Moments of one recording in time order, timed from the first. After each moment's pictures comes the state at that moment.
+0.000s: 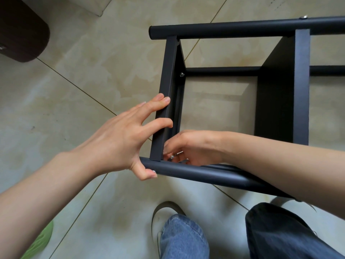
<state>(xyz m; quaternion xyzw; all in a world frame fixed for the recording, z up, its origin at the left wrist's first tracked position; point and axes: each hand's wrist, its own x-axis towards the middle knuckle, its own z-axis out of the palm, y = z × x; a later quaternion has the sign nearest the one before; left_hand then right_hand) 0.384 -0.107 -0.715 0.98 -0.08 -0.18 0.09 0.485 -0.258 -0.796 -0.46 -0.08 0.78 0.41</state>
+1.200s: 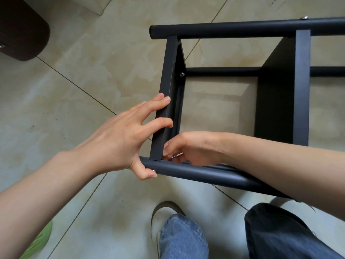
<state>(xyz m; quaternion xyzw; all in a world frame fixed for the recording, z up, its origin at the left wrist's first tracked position) 0.384 -0.106 -0.718 0.98 -0.08 -0.17 0.10 0.483 -0.258 -0.798 -0.46 -0.07 0.79 0.41</state>
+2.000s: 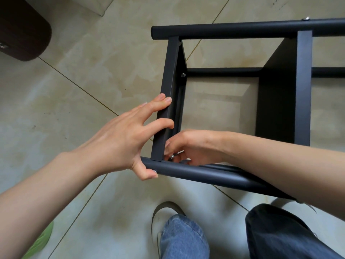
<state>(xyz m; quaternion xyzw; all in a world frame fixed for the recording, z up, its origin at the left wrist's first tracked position) 0.383 -0.104 -0.721 0.97 -0.08 -0.17 0.11 0.487 -0.258 -0.798 -0.47 -0.08 0.78 0.41</state>
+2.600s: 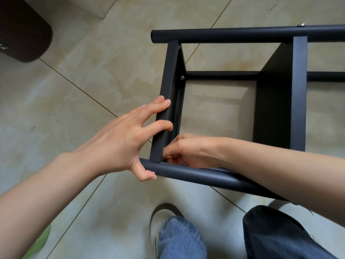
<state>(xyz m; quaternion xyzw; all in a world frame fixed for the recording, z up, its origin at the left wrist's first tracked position) 0.382 -0.103 -0.722 0.97 -0.08 -0.18 0.11 0.476 -0.255 -0.795 -0.52 -0.10 0.74 0.41</state>
